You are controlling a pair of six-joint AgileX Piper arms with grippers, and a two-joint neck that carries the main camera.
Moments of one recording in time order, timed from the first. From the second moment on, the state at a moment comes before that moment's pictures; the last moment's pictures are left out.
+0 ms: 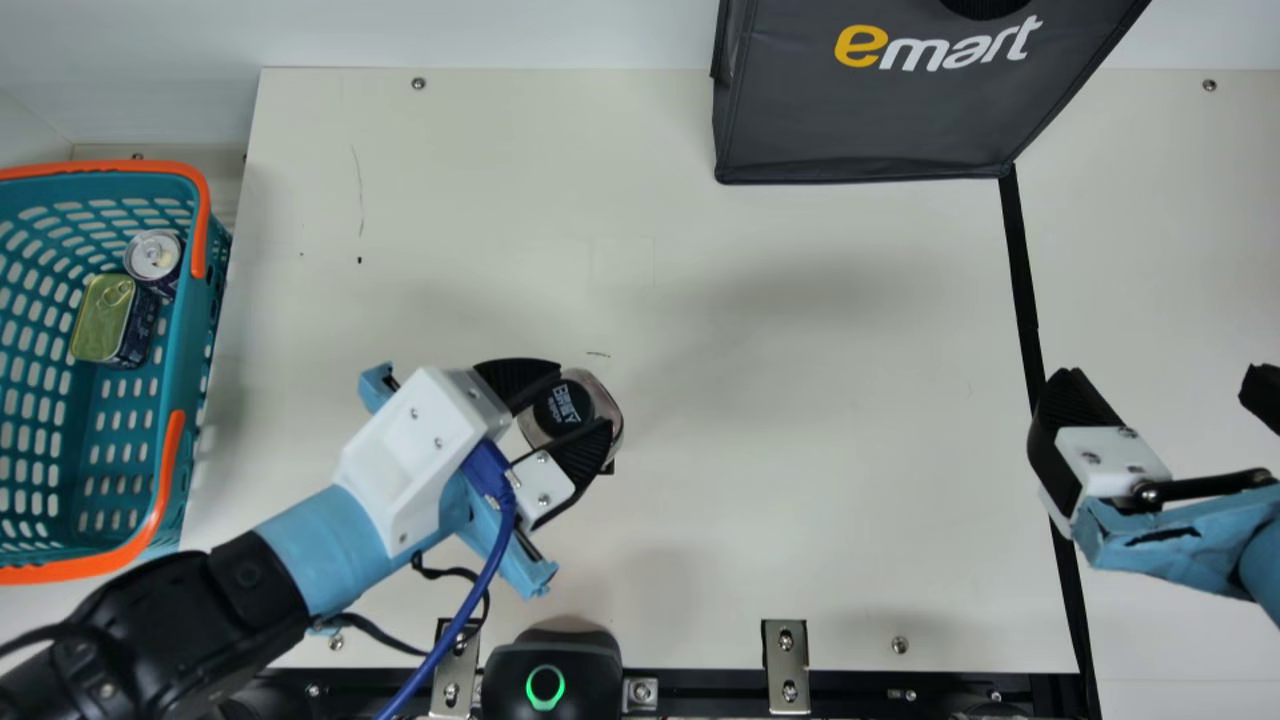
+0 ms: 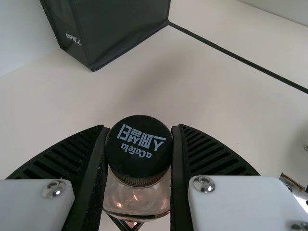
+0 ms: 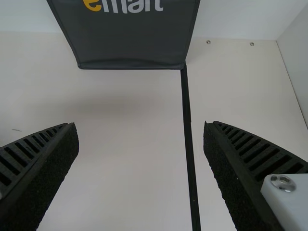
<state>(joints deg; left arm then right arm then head) -50.0 59.6 -39.2 -5.3 14.9 2.0 0.7 42.6 -69.8 -0.9 69.6 -2.2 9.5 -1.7</state>
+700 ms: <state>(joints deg) -31.2 63.8 -44.5 -48.2 29.4 51.9 0.7 42.6 -69.8 -0.9 69.6 -2.2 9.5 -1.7</state>
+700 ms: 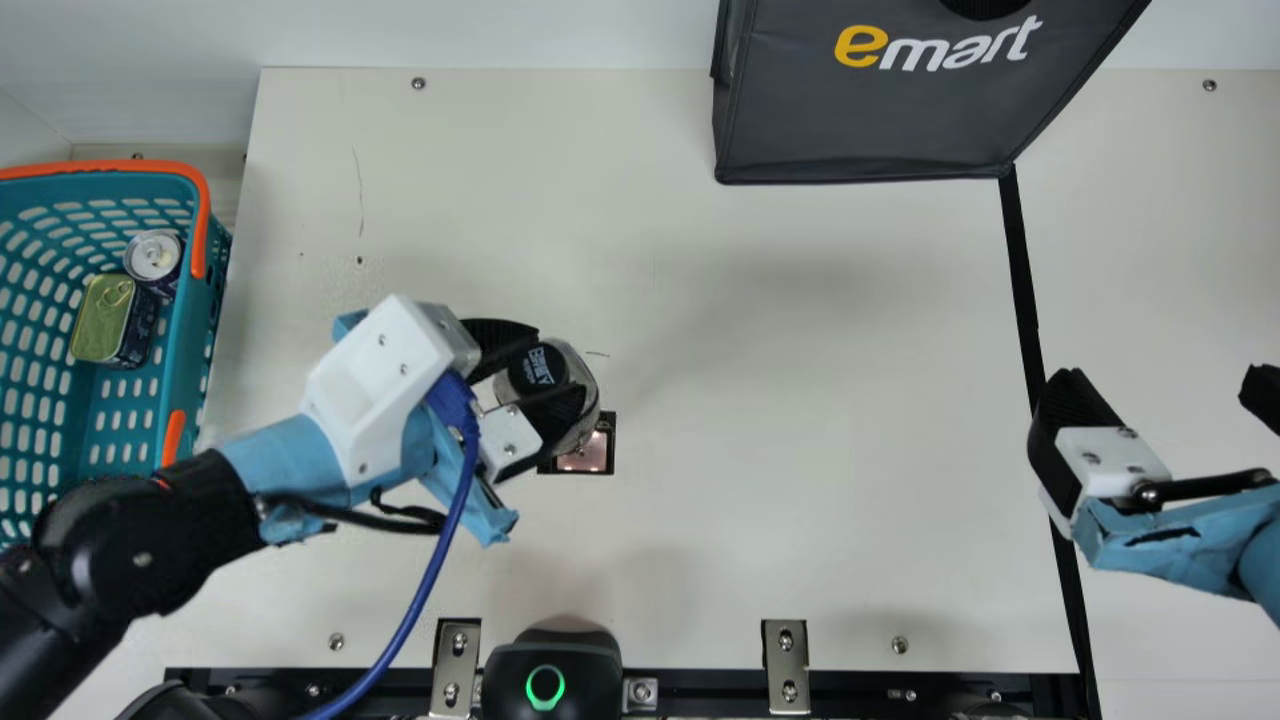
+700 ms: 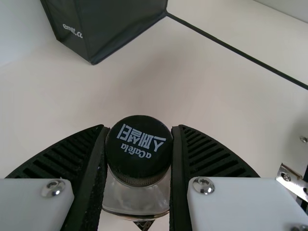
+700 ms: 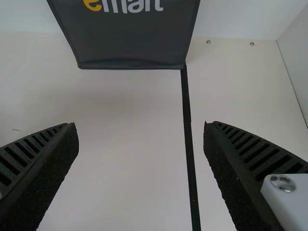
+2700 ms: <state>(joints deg) -21.5 69.2 -43.6 -71.5 49.6 89.6 0.7 42.6 -69.8 -0.9 69.6 -2.2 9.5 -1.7</state>
